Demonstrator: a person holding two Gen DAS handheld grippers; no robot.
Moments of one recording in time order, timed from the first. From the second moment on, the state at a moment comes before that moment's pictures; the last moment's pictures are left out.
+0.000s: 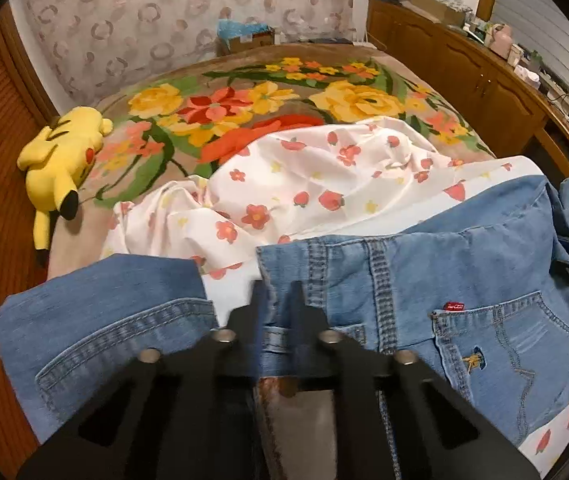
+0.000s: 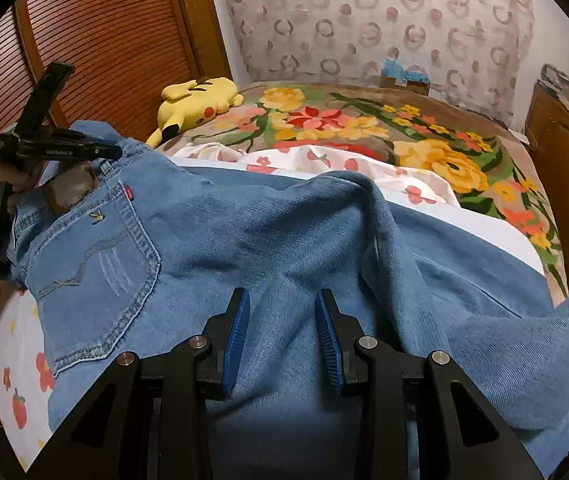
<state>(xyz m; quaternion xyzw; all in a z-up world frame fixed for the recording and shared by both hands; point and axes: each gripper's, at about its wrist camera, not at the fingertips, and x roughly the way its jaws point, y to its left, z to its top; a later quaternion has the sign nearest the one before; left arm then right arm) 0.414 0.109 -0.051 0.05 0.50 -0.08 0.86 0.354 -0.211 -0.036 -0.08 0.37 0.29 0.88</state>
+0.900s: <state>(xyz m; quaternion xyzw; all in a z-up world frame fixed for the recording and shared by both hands) 0.323 0.089 0.030 0.05 0.37 -0.08 0.92 0.301 -0.235 -0.019 -0.06 0.33 0.24 0.91</state>
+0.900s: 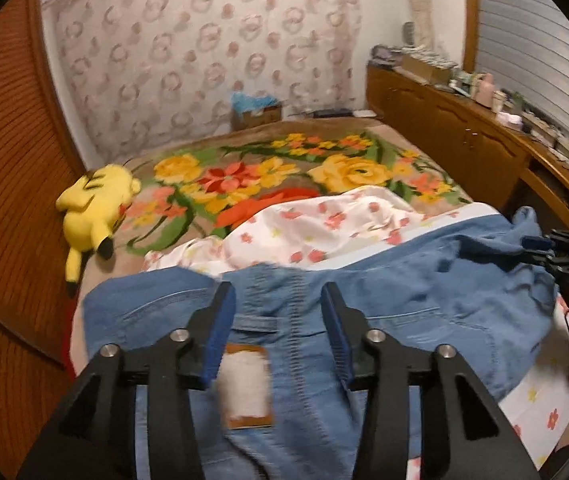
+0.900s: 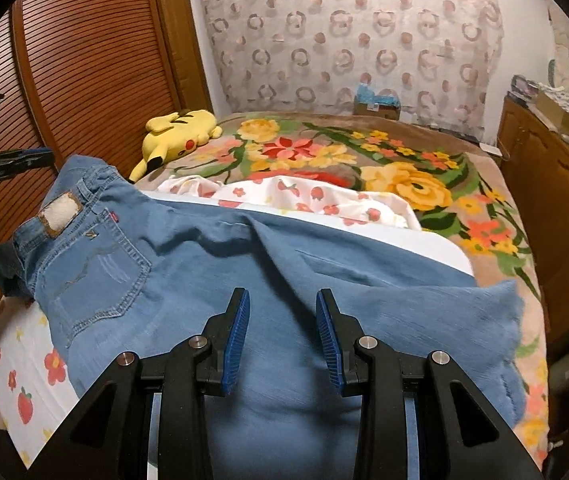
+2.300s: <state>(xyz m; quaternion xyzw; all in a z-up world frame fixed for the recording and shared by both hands) 0.298 -0.024 -0.032 0.06 0.39 -0.16 0.90 0.318 -0.246 0.028 -0.13 0.35 0.13 0.92</state>
